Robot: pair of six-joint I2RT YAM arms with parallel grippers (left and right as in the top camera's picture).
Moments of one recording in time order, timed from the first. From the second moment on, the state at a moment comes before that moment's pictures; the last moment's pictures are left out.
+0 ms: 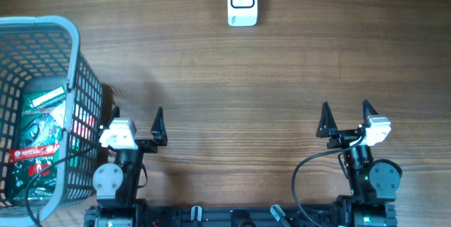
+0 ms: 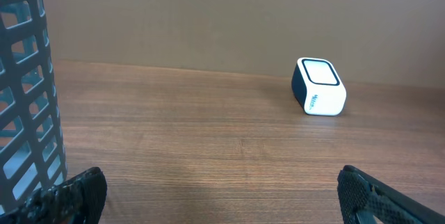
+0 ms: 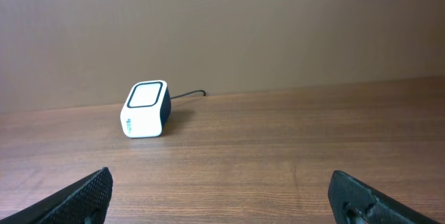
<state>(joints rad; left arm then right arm) 0.01 0.02 0.02 -0.09 0.07 -0.12 -0.07 0.01 0.01 0.01 -0.16 0.13</state>
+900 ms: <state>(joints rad) 0.01 0.02 0.02 -0.07 0.08 -0.12 -0.07 0.01 0.01 0.01 -0.16 0.13</state>
